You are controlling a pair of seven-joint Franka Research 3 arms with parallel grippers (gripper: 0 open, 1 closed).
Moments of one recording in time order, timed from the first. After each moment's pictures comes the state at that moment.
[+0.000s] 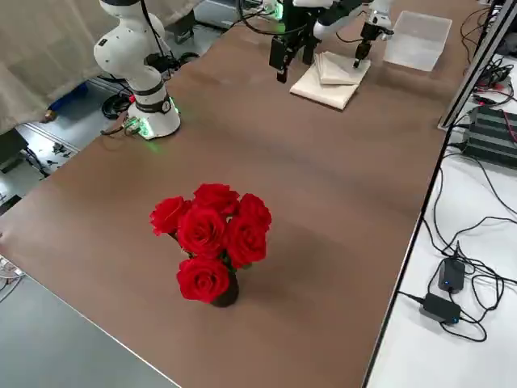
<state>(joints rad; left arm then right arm) -0.13 0.60 -0.32 -2.01 -0.42 2.65 0.05 0.04 0.16 -0.14 -1.38 0.02 1.50 0.10</state>
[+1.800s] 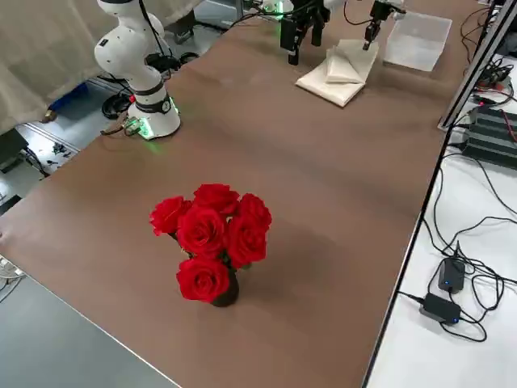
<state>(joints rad) -0.13 0.44 -0.32 -1.94 -0.37 2.42 -0.05 0.08 0.11 -0.12 -1.42 0.02 1.56 0.10</state>
